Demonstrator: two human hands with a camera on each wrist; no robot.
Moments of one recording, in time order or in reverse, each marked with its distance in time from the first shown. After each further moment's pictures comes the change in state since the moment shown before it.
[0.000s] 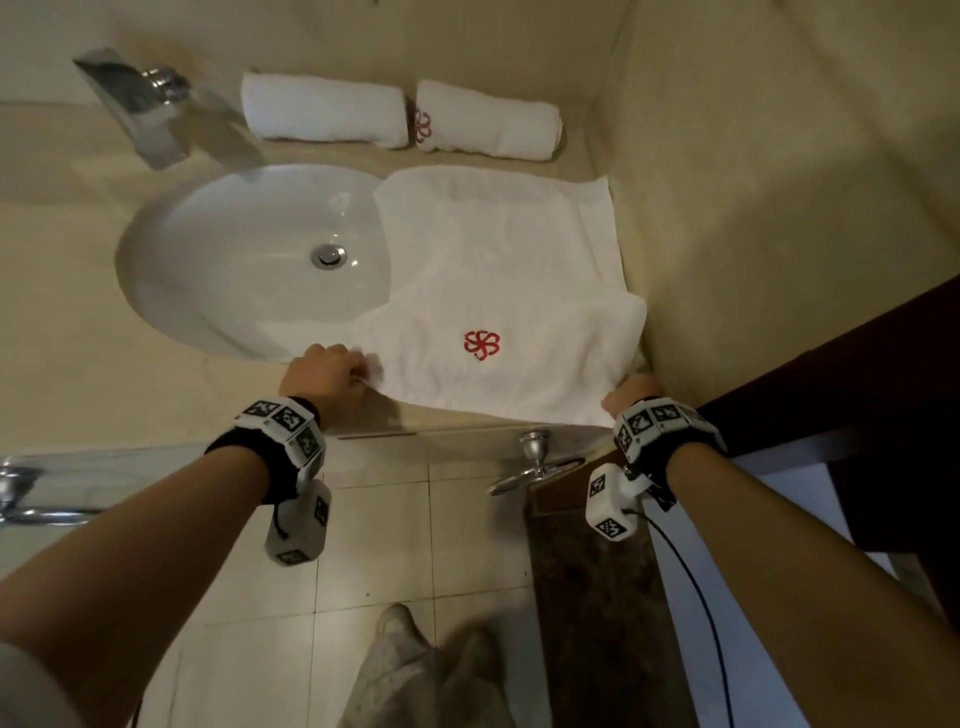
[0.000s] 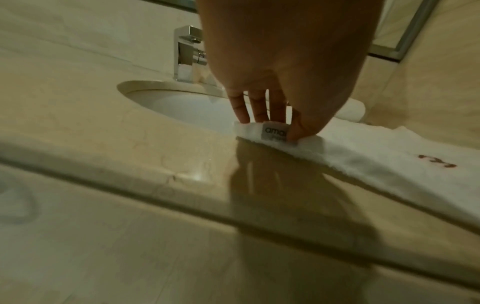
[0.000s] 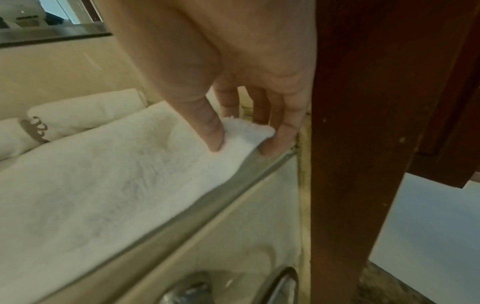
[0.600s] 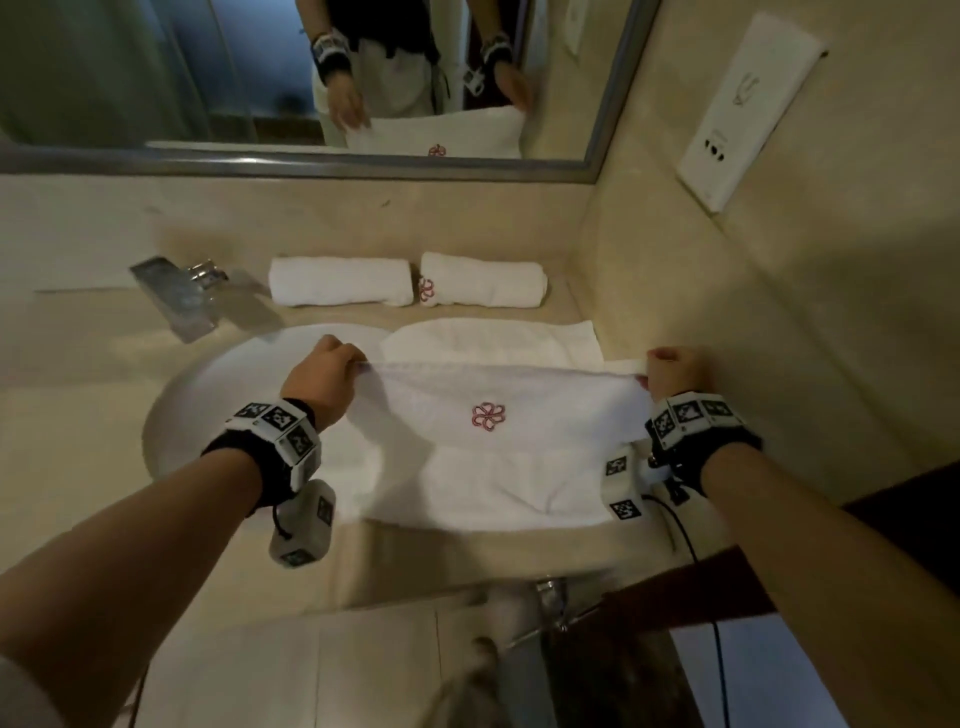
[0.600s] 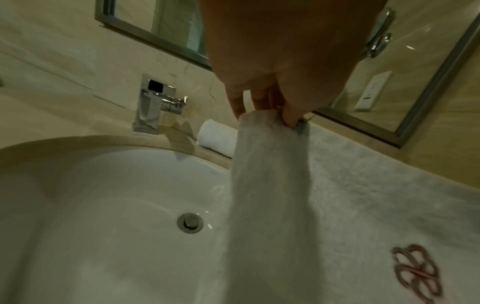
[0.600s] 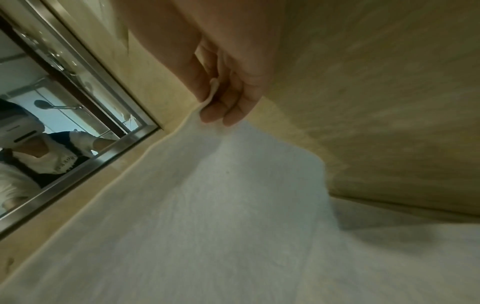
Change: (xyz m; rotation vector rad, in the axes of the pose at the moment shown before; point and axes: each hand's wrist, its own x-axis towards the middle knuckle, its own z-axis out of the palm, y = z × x) left_hand 0.104 -0.003 -0.140 -0.267 0.277 0.093; right_hand 0.035 -0.105 -0.143 0.932 0.383 -0.138
